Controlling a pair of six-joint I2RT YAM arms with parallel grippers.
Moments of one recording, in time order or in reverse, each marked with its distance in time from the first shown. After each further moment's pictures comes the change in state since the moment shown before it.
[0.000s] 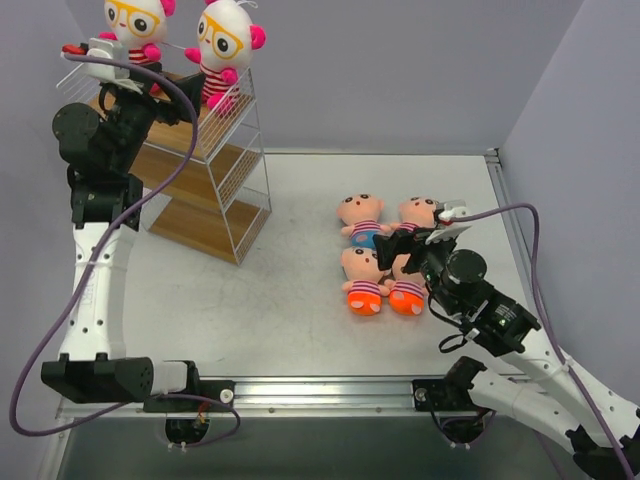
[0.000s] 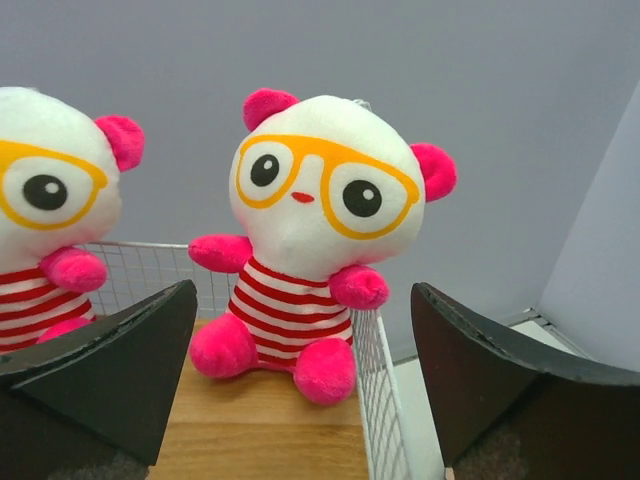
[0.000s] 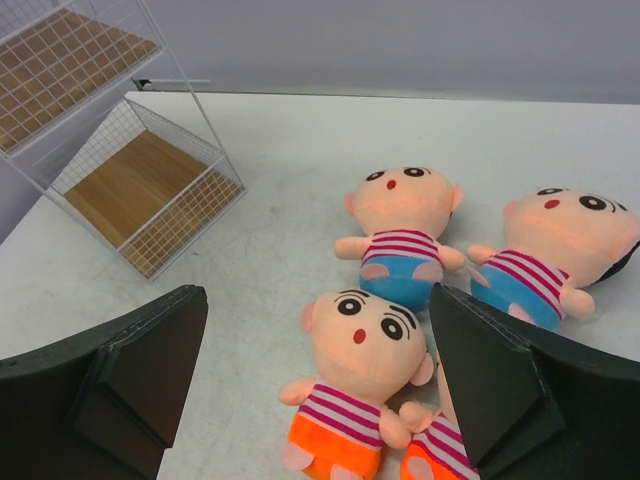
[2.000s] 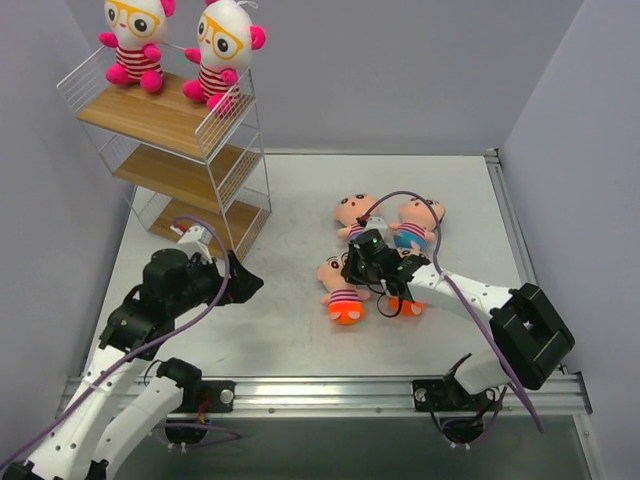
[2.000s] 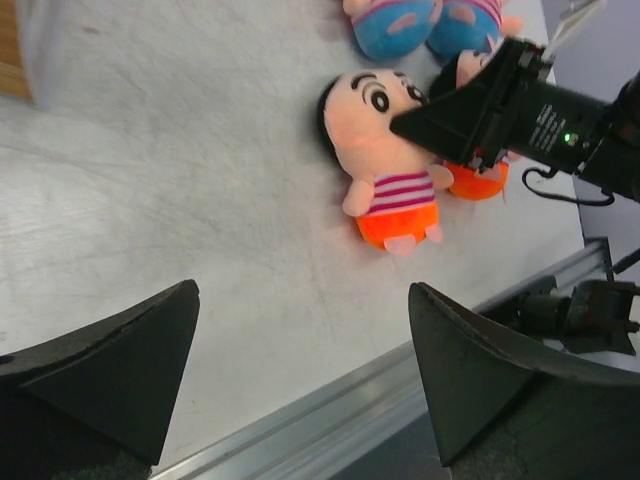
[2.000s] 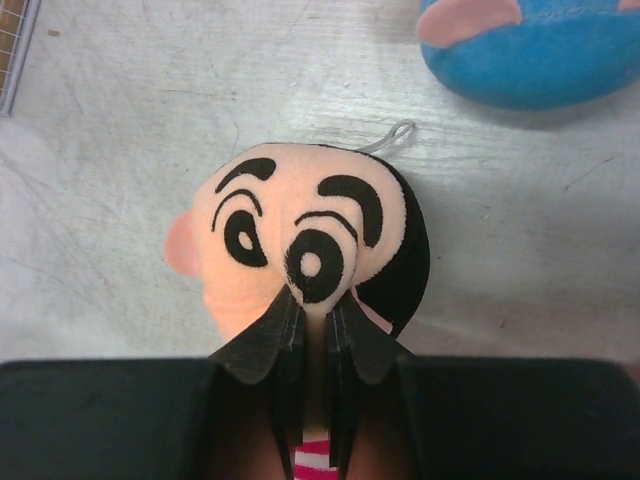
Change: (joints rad) left arm -0.370 -0.739 -0.863 -0.773 -0.179 -0.342; right arm -0.080 0.747 -0.011 0.079 -0.286 0.357
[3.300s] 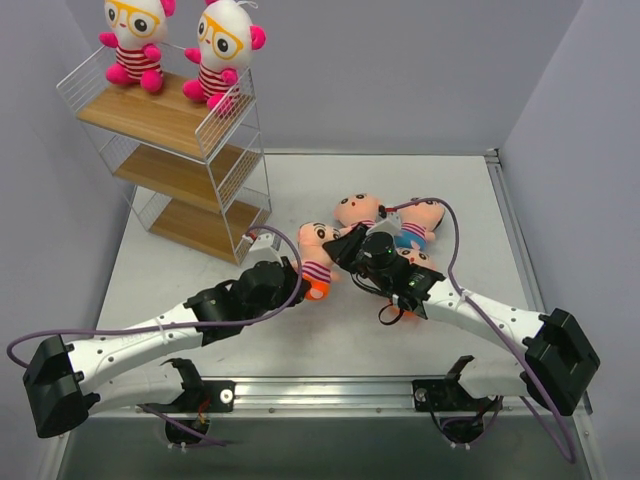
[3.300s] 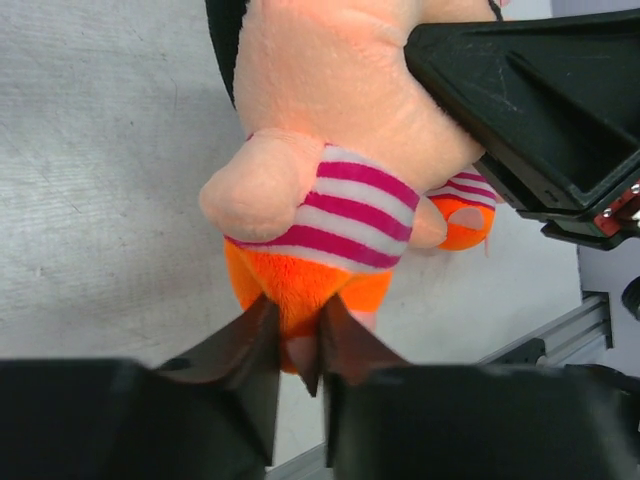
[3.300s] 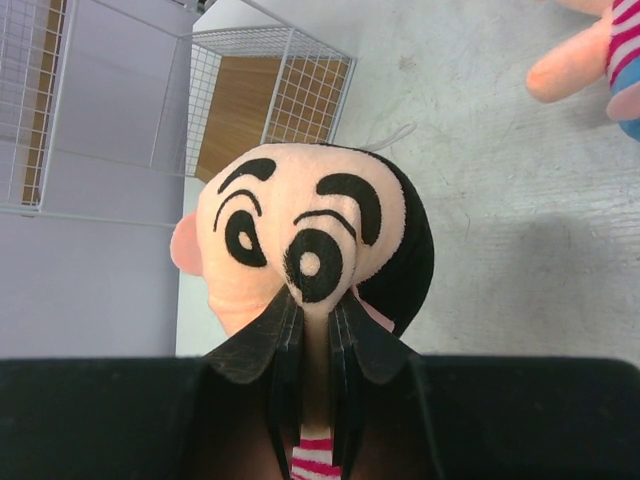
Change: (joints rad) left arm -0.637 0.429 -0.074 0.463 -0.577 -0.371; right arm 0.104 -0.187 -0.038 0.254 0.129 0.426
